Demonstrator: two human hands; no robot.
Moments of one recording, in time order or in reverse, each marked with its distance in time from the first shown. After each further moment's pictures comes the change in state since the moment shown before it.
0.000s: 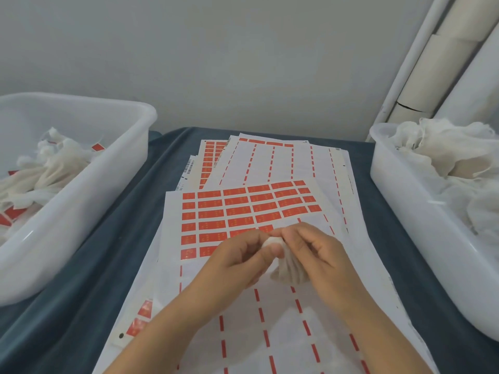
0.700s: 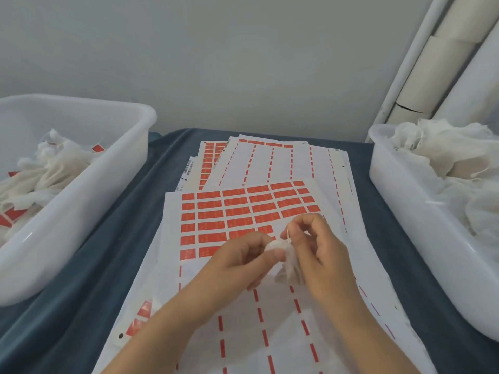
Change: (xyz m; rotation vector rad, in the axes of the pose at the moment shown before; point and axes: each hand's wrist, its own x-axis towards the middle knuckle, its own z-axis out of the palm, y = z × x) left_hand 0.001 0.001 -0.001 -0.002 -0.079 -0.078; right_hand 0.000 -0.001 0.006 -0.118 0.257 0.028
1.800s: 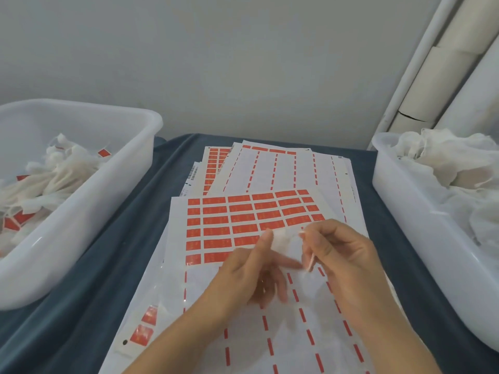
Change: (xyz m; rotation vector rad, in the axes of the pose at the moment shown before) left_hand -0.003 0.006 0.009 -0.086 0.068 -0.015; right_hand 0.002 -0.016 -0.021 0.434 -0.125 0.021
